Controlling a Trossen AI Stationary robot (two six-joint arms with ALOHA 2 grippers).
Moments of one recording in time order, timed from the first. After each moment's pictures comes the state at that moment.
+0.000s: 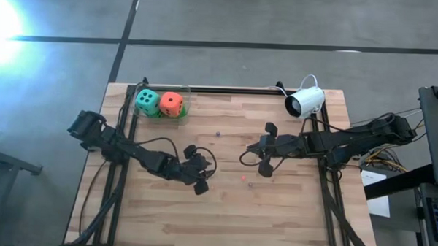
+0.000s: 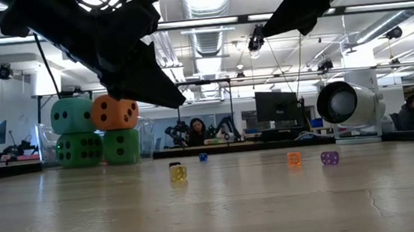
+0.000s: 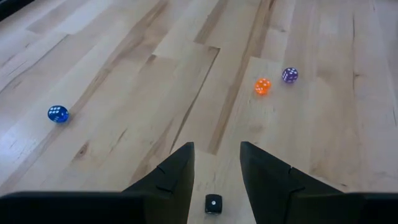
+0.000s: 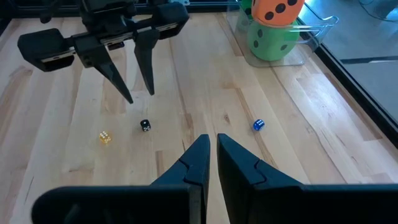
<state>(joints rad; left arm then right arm) -0.33 1.63 0.79 0.09 -0.51 -0.45 0.16 1.18 0.79 -0.18 0.31 0.17</state>
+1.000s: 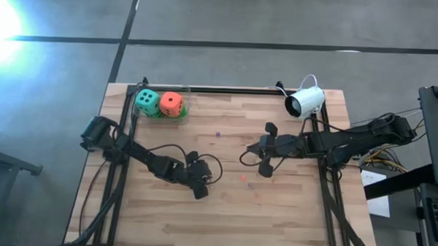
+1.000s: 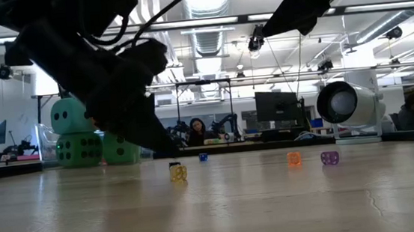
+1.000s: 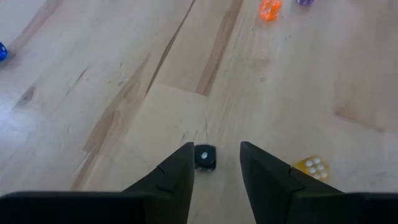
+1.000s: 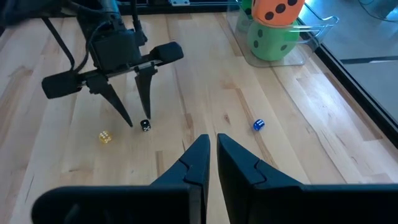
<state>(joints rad) -0.33 1.79 0.79 0.09 -0.42 -0.50 0.16 1.18 0.79 -0.18 0.31 0.17</state>
